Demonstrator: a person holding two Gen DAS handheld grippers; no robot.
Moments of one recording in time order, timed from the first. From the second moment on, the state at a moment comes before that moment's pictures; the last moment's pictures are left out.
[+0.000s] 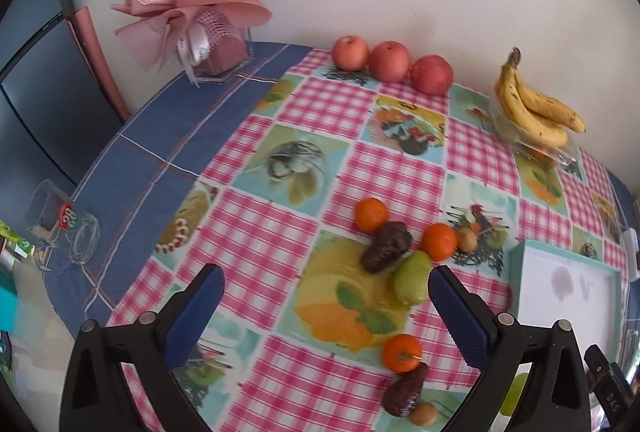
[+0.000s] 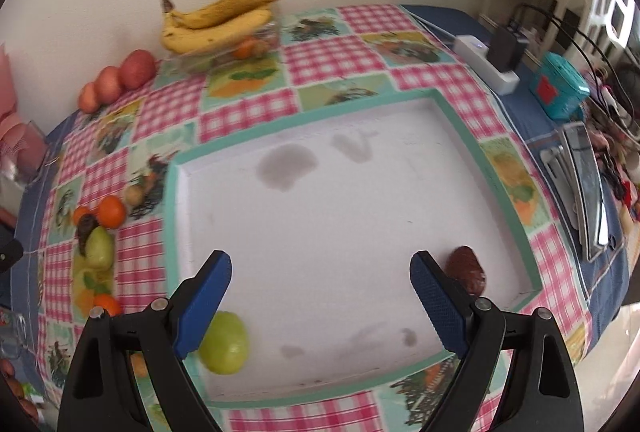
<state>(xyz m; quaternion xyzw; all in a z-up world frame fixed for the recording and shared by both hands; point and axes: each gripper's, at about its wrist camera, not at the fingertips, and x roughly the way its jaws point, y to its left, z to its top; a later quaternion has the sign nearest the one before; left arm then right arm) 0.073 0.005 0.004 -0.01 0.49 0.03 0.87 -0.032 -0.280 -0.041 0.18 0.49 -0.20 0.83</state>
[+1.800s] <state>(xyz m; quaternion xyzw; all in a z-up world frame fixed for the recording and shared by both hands) 0.079 0.023 -0.077 -0.10 0.63 -0.04 0.77 -0.001 -0.124 -0.098 0.12 0.63 0.03 0.77</state>
